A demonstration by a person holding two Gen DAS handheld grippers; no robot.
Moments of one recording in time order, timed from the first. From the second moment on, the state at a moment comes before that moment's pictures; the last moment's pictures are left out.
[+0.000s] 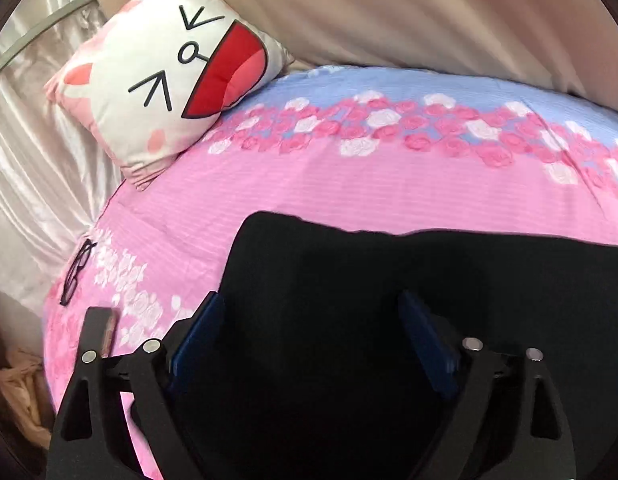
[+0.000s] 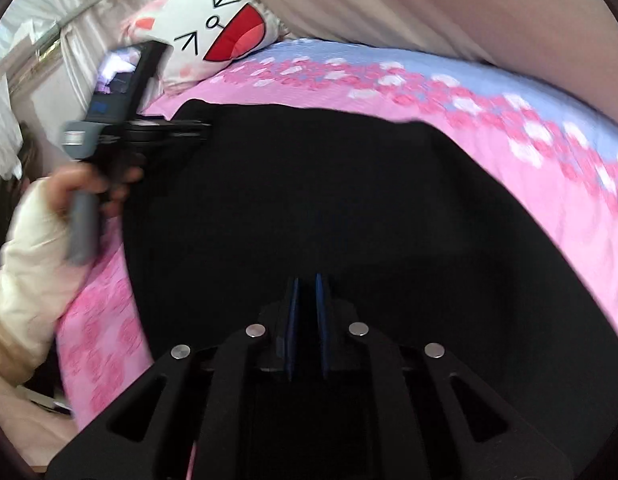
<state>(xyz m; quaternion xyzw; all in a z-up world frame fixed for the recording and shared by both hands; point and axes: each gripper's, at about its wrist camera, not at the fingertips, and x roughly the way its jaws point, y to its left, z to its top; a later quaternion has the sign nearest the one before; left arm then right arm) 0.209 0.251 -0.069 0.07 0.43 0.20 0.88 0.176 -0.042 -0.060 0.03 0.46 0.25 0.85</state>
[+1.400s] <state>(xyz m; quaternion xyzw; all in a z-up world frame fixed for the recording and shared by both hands) 0.057 -0.133 -0.044 0.22 0.35 -0.09 0.91 -0.097 -0.501 -0.055 0.14 0.43 -0.21 0.87</state>
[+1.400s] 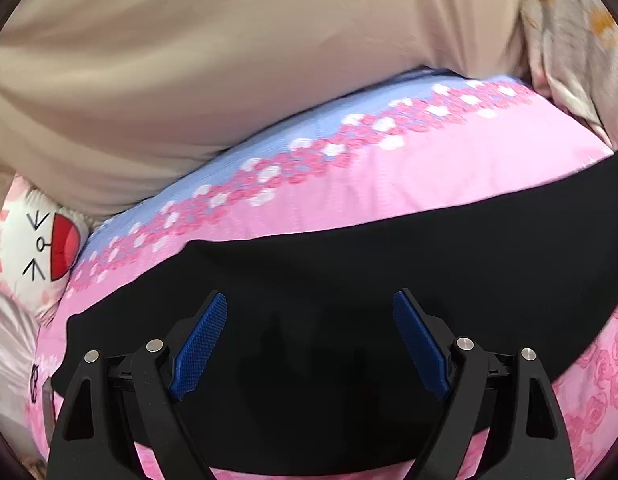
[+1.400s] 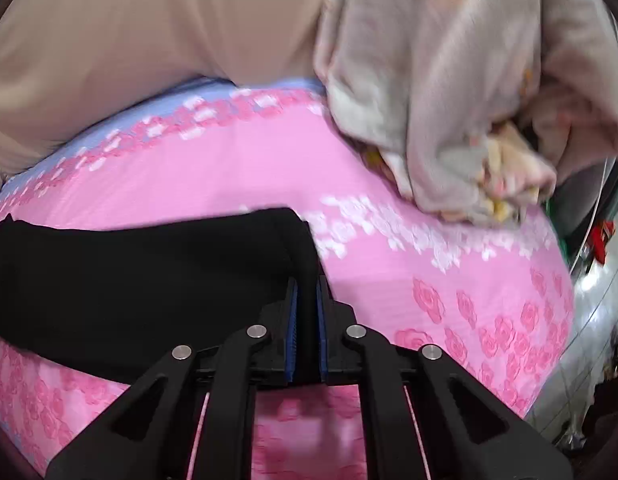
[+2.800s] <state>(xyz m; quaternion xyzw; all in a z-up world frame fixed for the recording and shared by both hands) 0.045 -0.054 -0.044 0.14 0.37 -0.06 0.92 -0.159 -0.486 -0.051 0.27 0.35 -0.27 0.85</state>
